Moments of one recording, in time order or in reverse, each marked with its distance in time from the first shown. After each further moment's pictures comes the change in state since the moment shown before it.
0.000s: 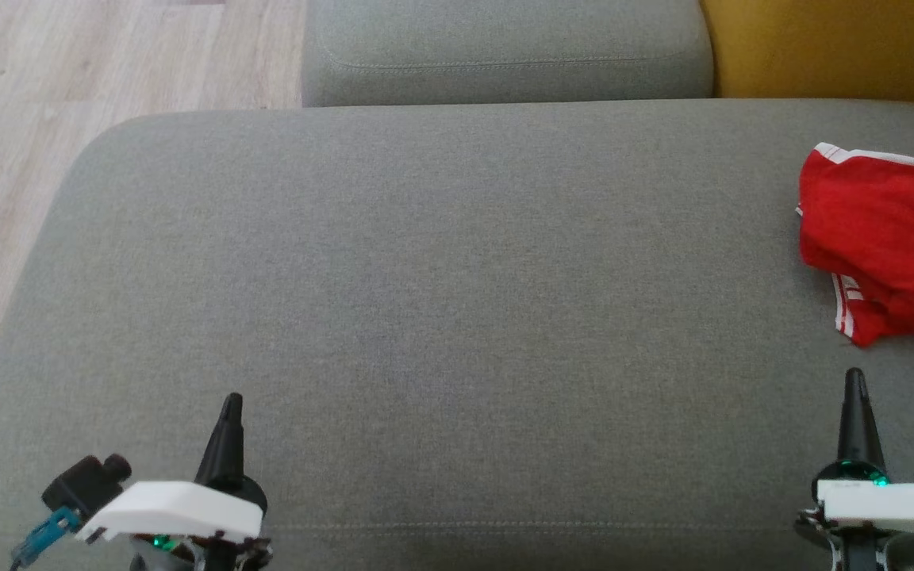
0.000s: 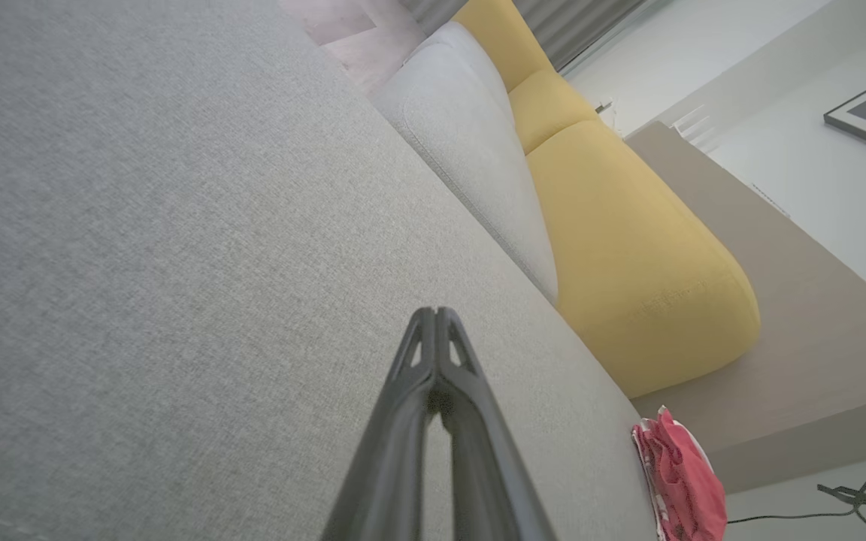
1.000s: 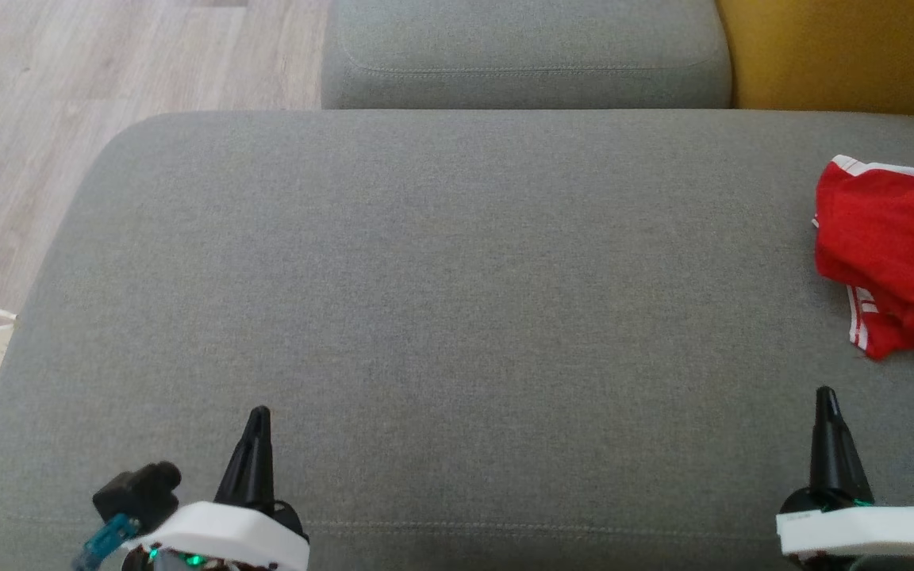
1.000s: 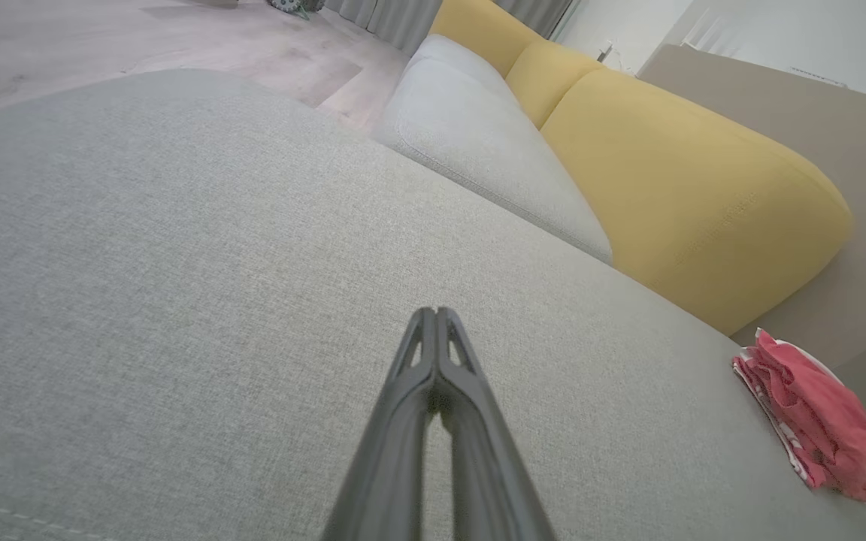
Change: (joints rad) left arm 0.050 -0.005 -0.072 -0.039 0.379 0.053 -0.080; right arm 0.049 0.002 0.038 0.000 -0.377 0.000 -0.084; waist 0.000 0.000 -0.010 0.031
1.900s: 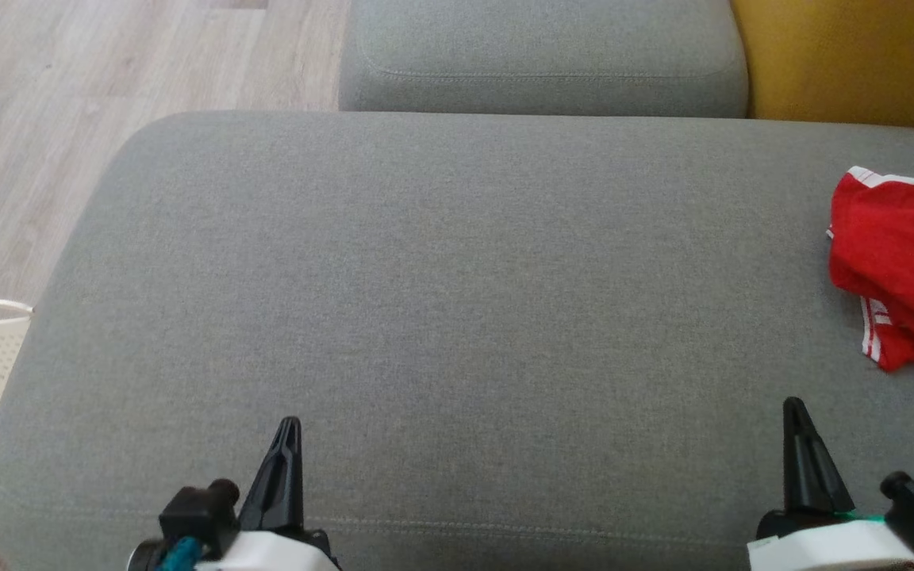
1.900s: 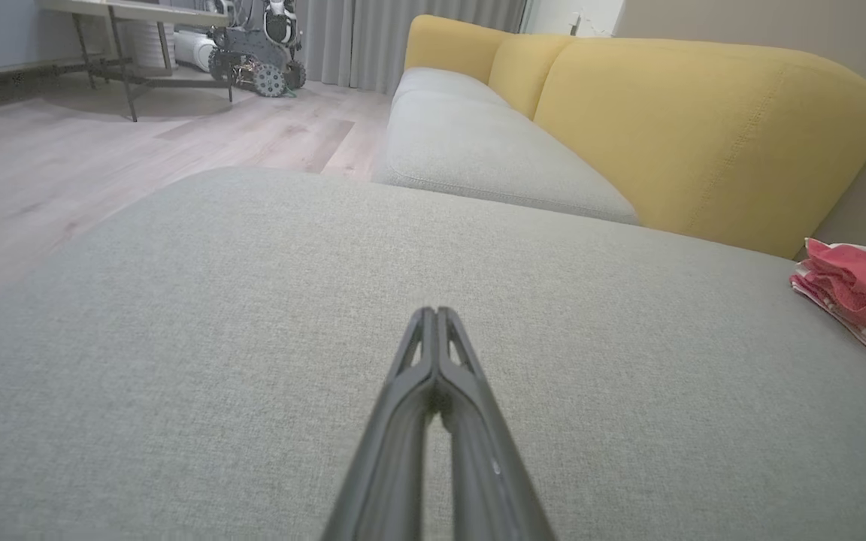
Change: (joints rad) left arm 0.046 -0.012 -0.057 -0.043 0.327 0.051 -0.062; right arm 0.027 0.001 0.022 0.000 -0.324 0.000 -0.065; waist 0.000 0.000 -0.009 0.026
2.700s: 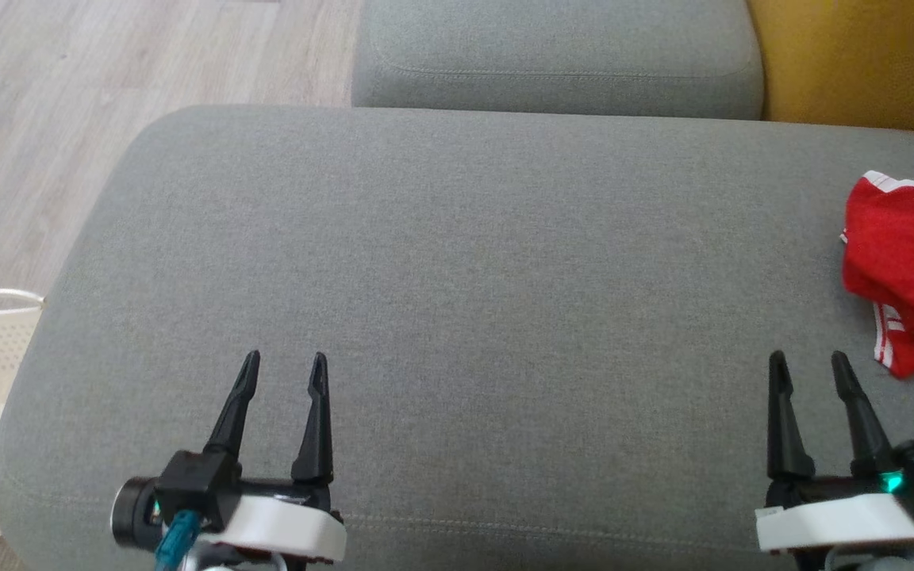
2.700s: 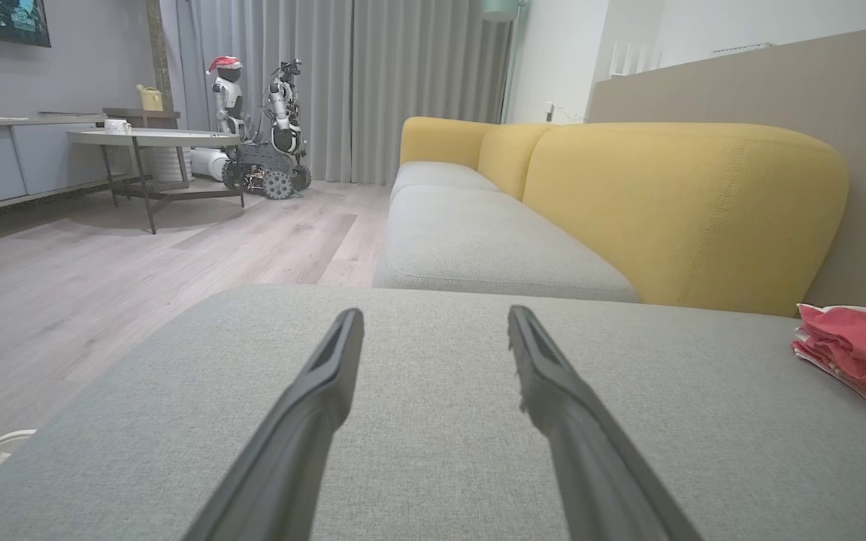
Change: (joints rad) left arm -0.056 0.000 0.005 -0.118 0.099 0.010 -0.019; right arm -0.036 0.000 -0.019 -0.096 -0.114 0.000 -0.022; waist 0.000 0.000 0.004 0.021
